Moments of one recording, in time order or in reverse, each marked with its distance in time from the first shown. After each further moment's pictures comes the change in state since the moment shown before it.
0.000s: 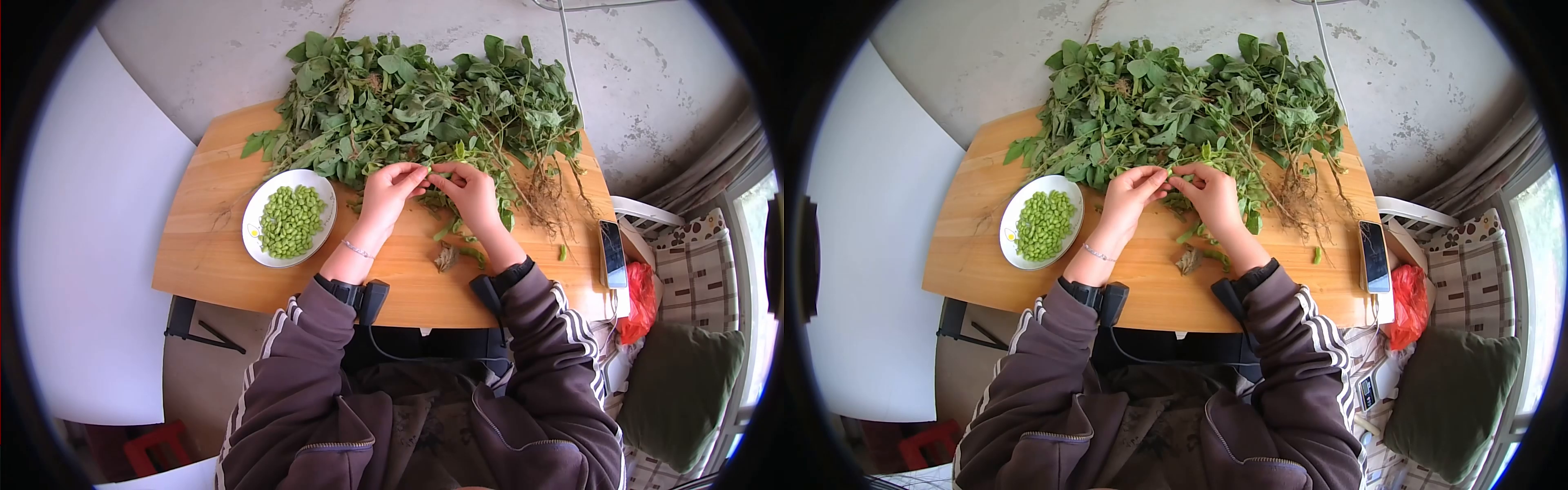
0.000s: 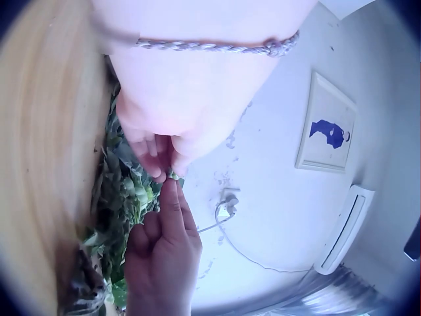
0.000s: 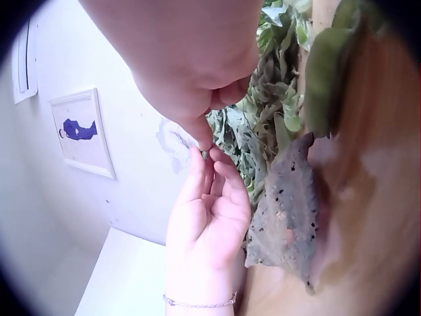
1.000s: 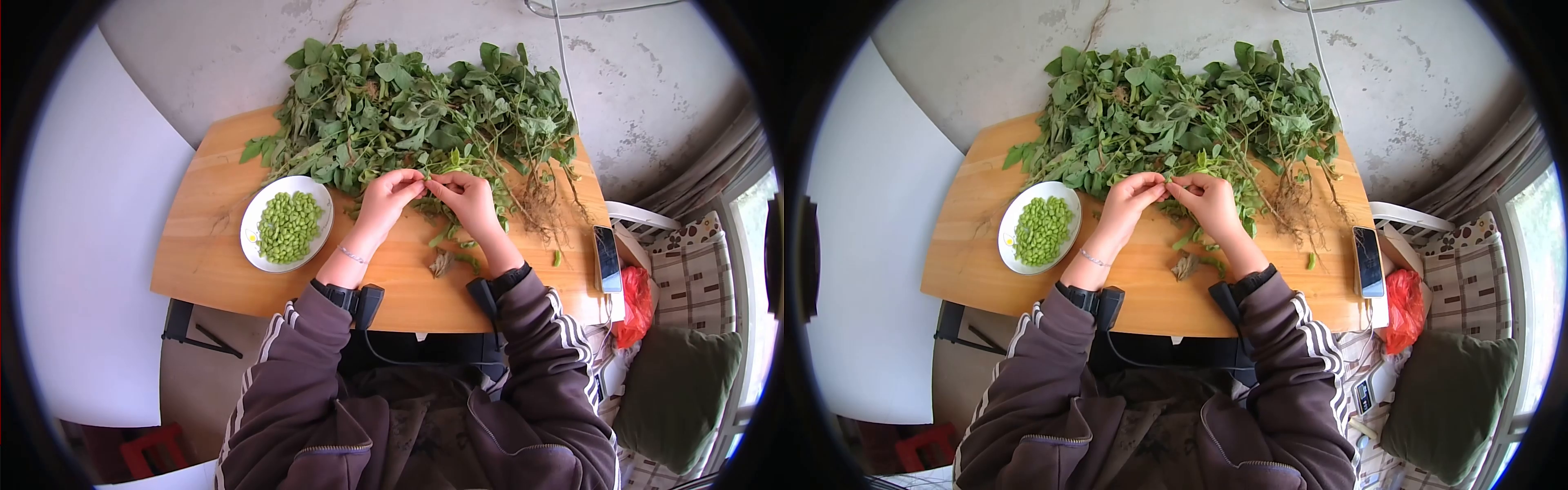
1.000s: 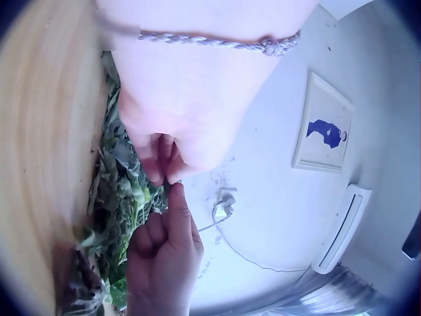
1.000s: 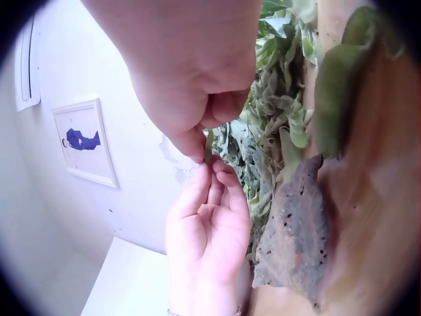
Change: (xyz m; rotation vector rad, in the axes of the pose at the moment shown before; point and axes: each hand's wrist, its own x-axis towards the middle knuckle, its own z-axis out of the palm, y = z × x) left_hand 0.004 -0.006 -0.006 0.104 -0.106 0.065; right_hand 0.002 0.007 -0.004 0.183 -0.073 0.077
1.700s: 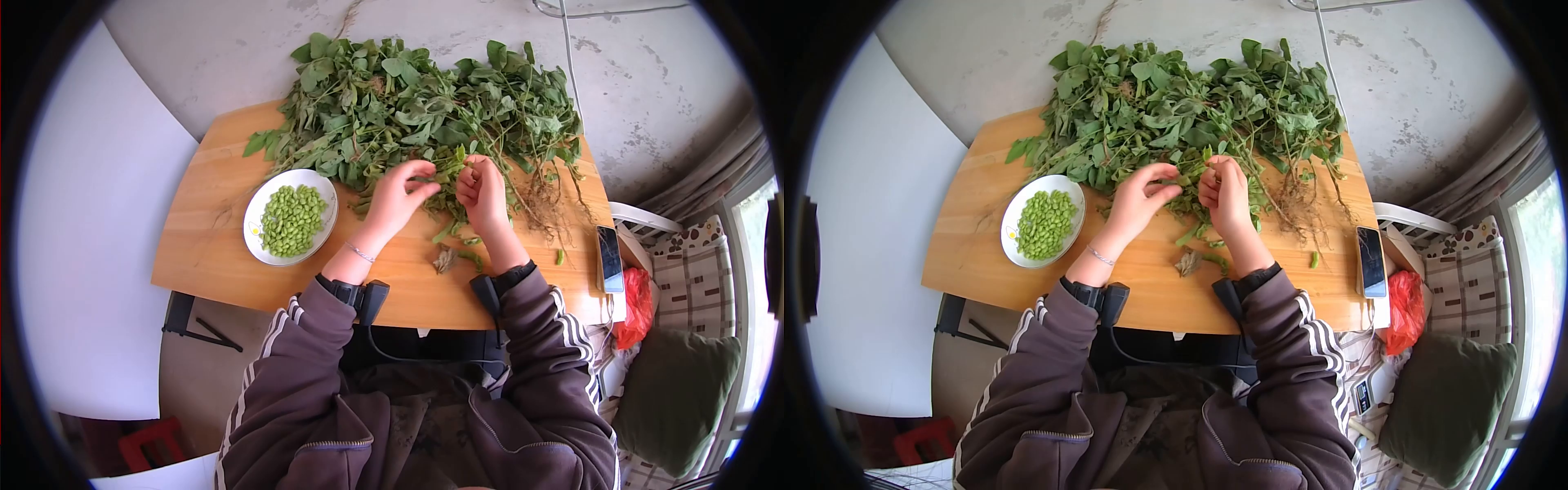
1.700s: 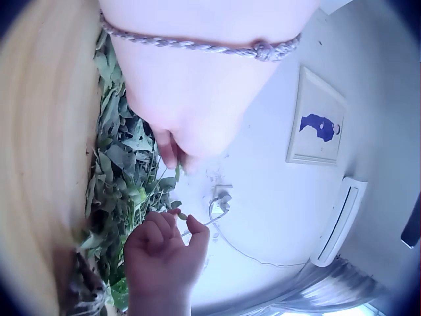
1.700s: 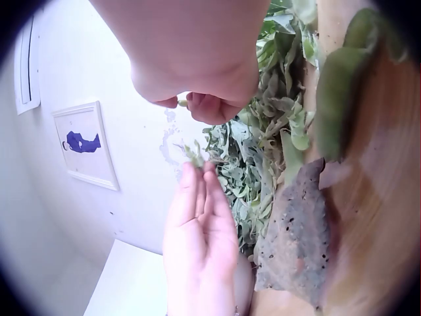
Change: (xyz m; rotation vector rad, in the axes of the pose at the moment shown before) left_hand -0.005 0.007 0.011 0.537 0.063 0.357; right_hand 0.005 -0.007 -0.007 0.937 0.101 0.303
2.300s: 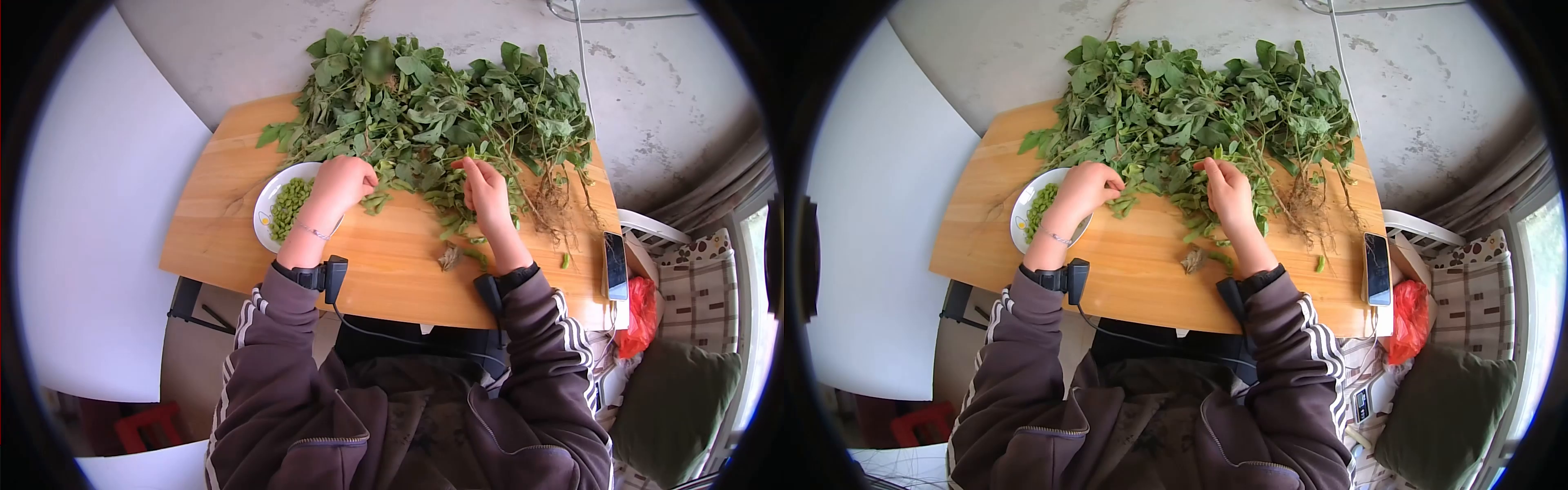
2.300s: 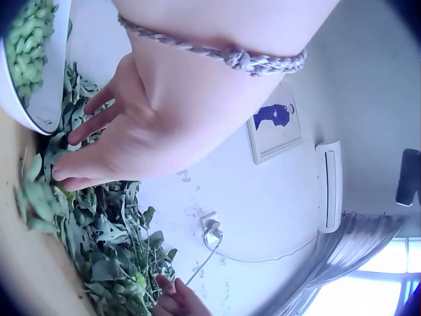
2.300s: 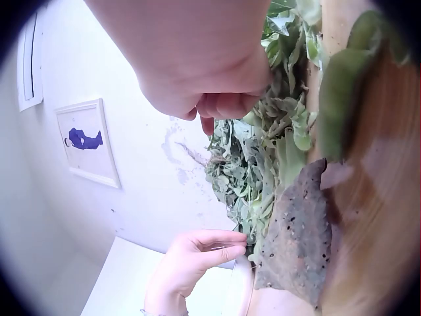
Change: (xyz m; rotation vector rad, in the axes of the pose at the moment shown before) left_hand 0.015 0.018 -0.105 0.845 -0.377 -0.235; right_hand -0.003 0.001 0.005 -0.605 -0.014 -0.058
